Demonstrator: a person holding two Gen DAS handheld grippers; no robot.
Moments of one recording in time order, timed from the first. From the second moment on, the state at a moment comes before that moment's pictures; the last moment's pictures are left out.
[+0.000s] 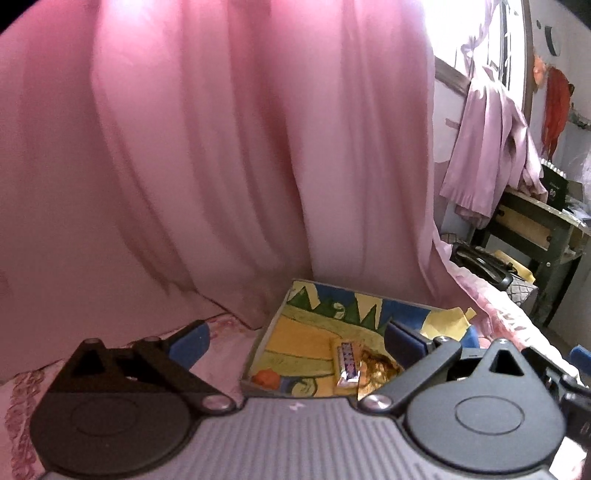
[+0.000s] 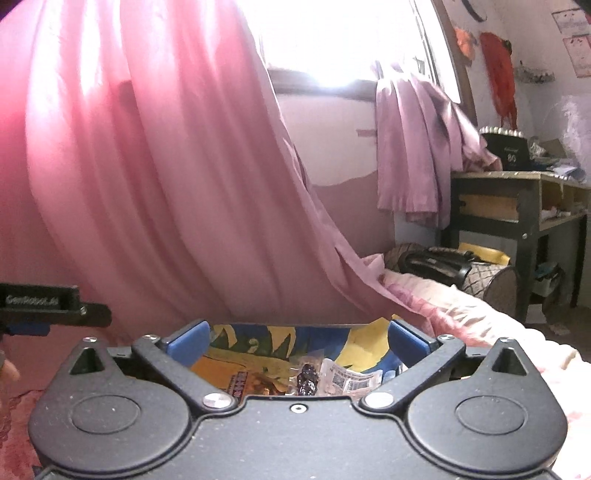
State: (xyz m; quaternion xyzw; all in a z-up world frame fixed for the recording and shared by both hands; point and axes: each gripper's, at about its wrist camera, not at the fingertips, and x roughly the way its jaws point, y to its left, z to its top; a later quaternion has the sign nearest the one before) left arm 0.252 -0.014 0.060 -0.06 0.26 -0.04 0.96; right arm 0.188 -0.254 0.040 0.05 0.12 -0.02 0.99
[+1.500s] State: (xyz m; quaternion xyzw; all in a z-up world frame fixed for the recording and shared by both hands) left arm 0.127 0.010 -0.016 0.05 0.37 0.06 0.93; right arm 0.093 -0.197 -0.021 0.02 0.27 0.03 0.96
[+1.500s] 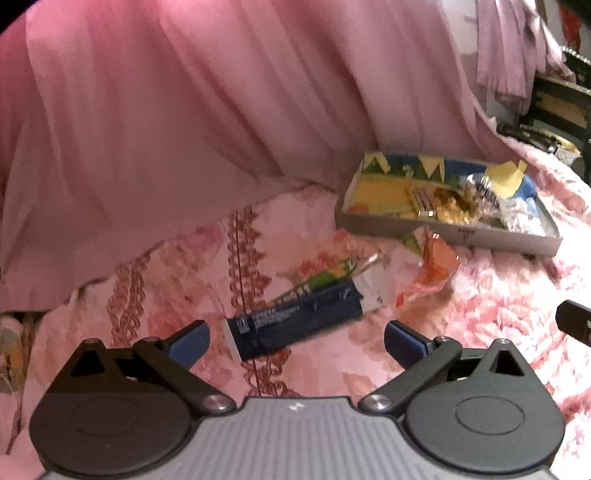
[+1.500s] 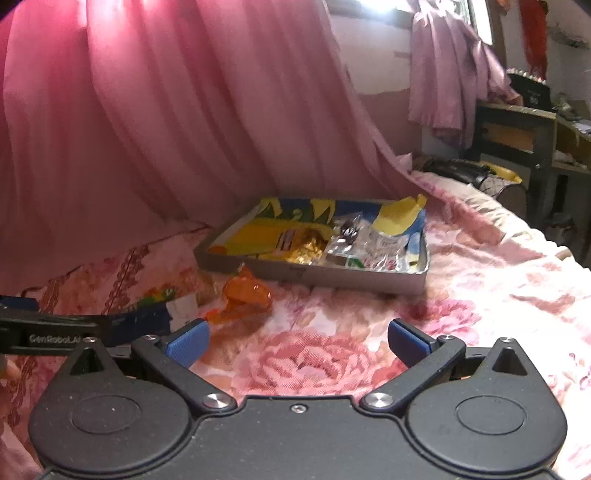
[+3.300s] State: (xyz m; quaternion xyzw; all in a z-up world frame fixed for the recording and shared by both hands) left arm 0.206 -0.003 -0.084 0.29 0.40 -0.13 0.86; right arm 0.282 -0.149 -0.109 0.02 0.37 0.14 0.92
